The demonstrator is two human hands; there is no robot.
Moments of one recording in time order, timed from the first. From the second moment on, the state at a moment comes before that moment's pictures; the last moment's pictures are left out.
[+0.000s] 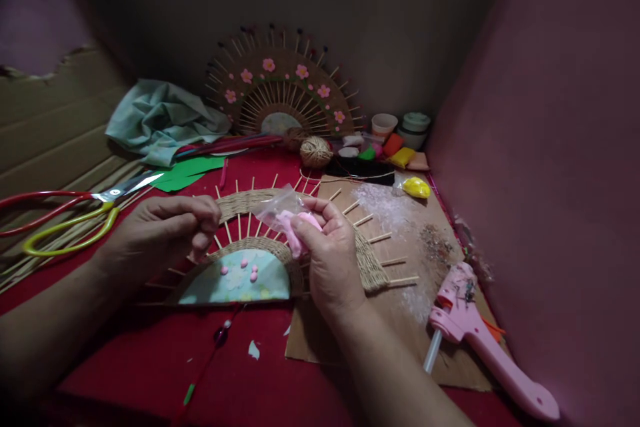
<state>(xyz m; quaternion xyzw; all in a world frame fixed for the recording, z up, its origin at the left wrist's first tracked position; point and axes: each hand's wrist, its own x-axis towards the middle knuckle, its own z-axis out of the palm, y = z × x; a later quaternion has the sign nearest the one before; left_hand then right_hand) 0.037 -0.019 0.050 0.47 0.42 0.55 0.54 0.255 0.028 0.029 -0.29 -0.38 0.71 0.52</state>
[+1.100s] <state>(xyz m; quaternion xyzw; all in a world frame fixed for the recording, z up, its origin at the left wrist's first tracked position) -0.003 -0.010 0.093 0.55 0.53 0.48 0.43 0.296 0.094 0.072 -0.56 -0.80 0.04 0.18</state>
